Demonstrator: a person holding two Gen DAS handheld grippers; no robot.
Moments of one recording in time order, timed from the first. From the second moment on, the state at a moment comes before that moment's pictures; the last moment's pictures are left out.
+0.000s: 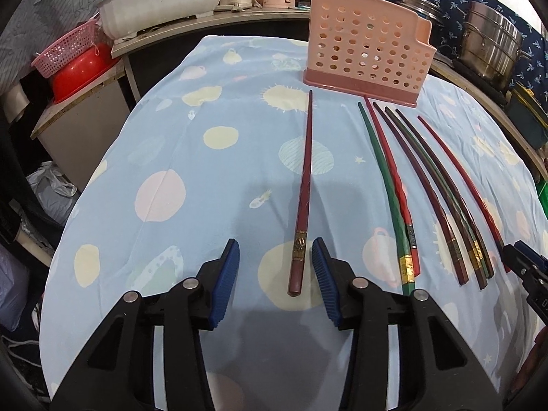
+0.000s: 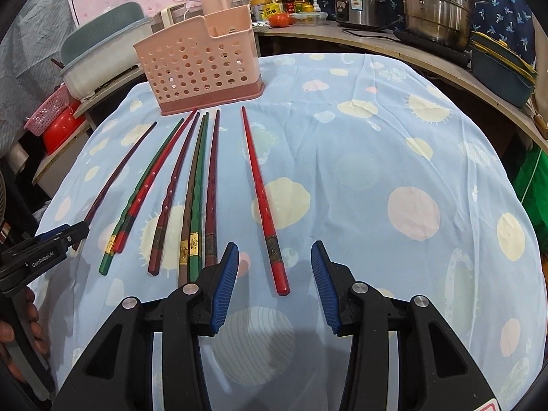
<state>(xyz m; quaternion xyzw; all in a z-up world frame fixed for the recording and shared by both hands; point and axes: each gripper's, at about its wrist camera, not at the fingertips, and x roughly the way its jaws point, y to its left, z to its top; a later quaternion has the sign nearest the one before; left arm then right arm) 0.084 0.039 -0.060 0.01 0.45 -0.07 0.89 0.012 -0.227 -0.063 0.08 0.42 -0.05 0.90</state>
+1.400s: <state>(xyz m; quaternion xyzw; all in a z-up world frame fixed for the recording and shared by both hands) 0.044 0.051 -0.024 -0.03 0.44 -0.12 0.89 -0.029 -0.216 -0.035 0.08 0.40 -0.02 0.91</state>
